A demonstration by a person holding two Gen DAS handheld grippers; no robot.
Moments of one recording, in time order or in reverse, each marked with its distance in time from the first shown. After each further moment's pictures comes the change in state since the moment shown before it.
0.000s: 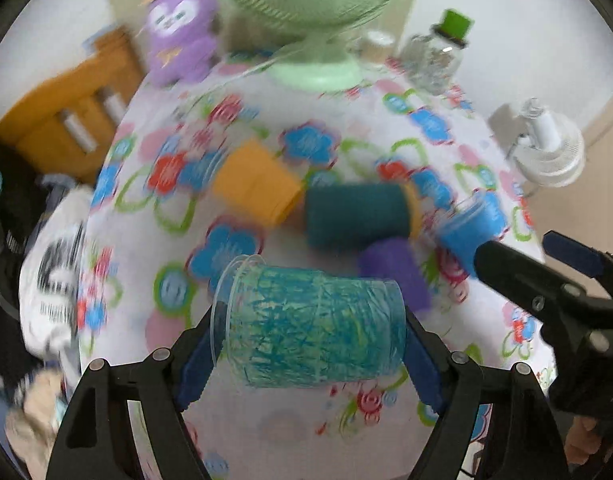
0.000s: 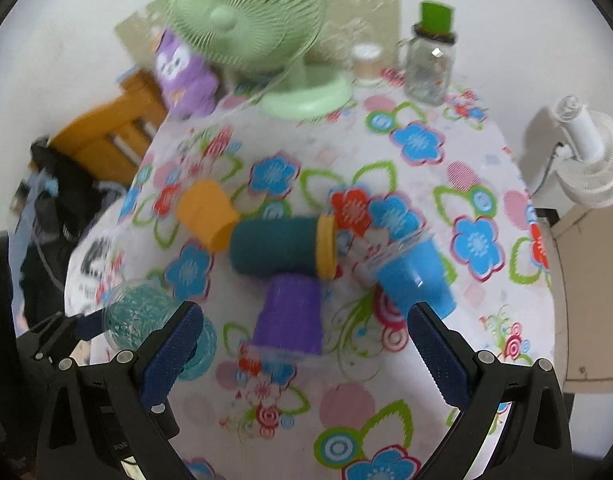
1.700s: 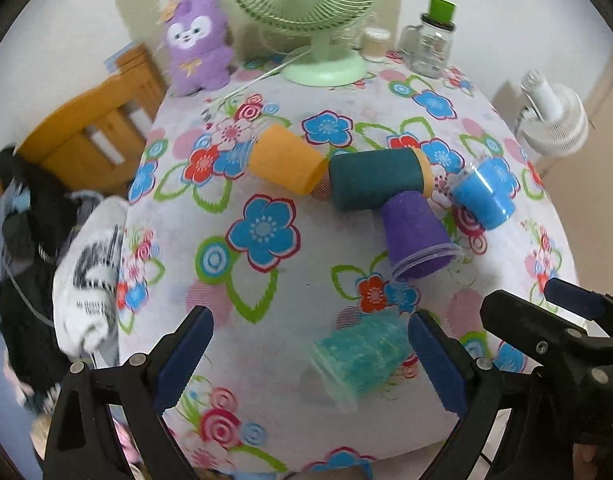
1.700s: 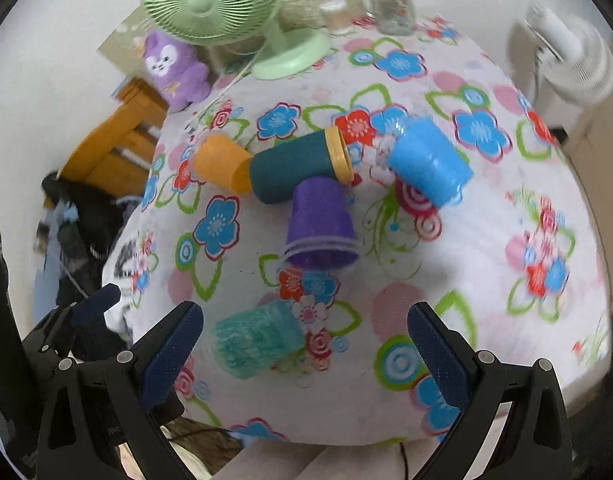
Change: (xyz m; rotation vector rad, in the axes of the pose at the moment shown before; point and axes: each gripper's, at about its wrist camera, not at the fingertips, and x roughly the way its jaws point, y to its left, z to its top) left arm -0.025 0.003 -0.039 0.144 -0.055 0.093; right arm -0.013 0.008 -0.075 0.269 0.041 0.093
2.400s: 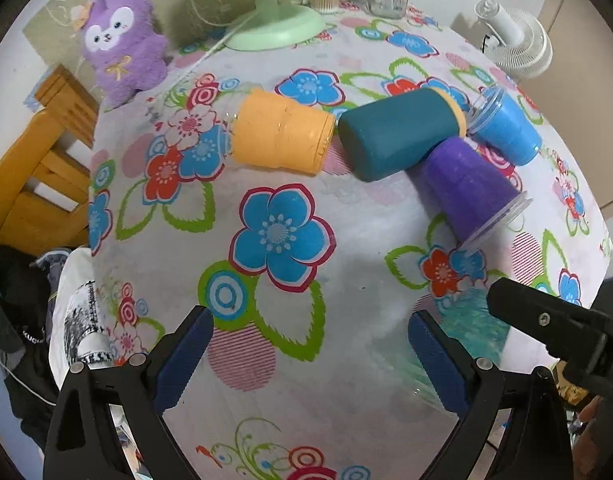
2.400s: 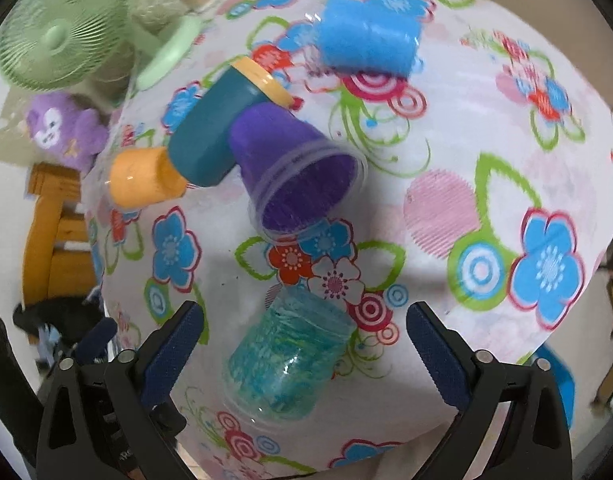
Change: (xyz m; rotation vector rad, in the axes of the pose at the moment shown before) left arm 0.075 0.043 0.016 0.269 0.096 -0.098; right arm 0.077 0.009 -0.030 0.528 0.032 -0.111
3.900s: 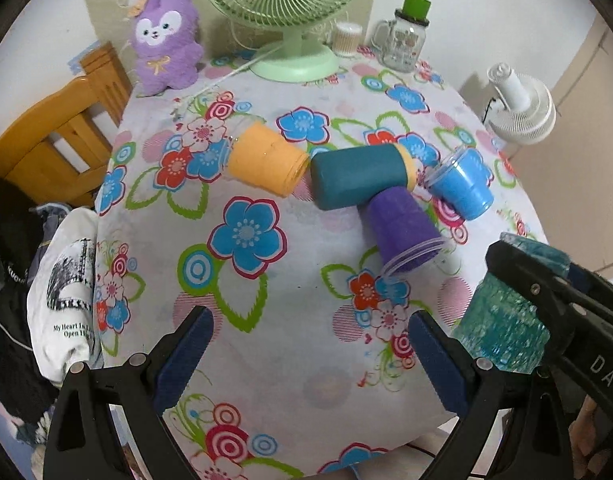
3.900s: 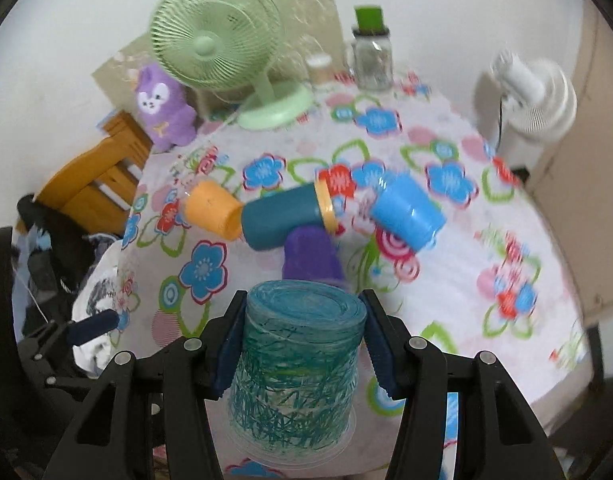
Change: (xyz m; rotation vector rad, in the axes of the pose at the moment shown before) left arm -0.066 -0.033 -0.011 -0.234 -0.102 -0.047; right arm -0.102 0.018 0.012 -0.566 -0.291 0.025
